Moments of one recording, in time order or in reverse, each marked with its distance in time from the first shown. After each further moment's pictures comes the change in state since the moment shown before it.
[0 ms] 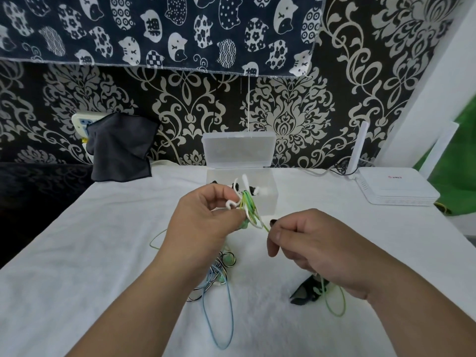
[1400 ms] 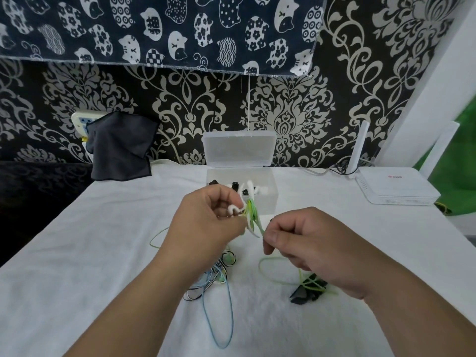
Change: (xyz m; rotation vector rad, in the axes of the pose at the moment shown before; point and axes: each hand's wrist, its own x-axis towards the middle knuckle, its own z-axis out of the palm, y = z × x) left_hand -0.001 0.002 -0.005 0.211 -0.059 0.047; right_hand 0.001 0.001 0.003 0.005 0.001 -0.104
